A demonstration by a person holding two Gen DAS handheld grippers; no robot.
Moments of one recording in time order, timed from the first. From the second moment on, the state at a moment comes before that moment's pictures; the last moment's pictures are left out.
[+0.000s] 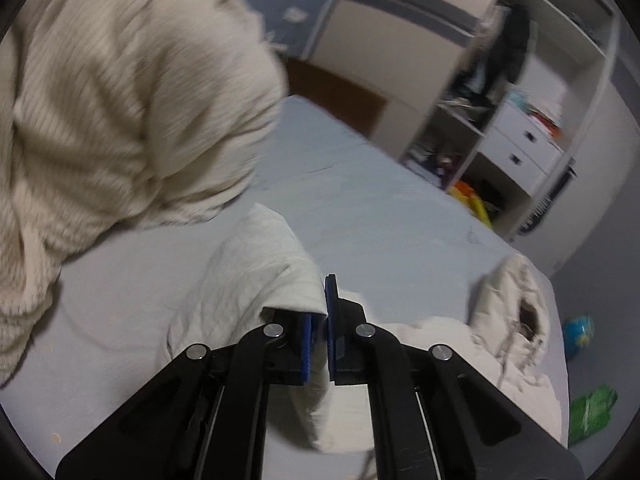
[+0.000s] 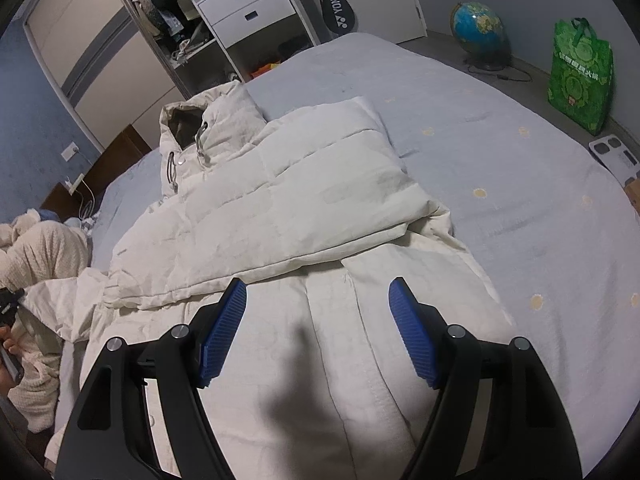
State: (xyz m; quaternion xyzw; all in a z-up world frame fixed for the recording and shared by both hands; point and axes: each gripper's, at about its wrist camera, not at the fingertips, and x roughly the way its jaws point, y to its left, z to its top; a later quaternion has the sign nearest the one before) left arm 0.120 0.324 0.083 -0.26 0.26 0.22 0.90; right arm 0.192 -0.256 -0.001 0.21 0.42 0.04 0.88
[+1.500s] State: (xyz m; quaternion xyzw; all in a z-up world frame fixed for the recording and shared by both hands) left arm 0.245 -0.026 -0.040 -0.10 0.44 -0.04 0.89; right arm 0.190 -0.272 -0.004 0.27 0.41 0.06 0.87
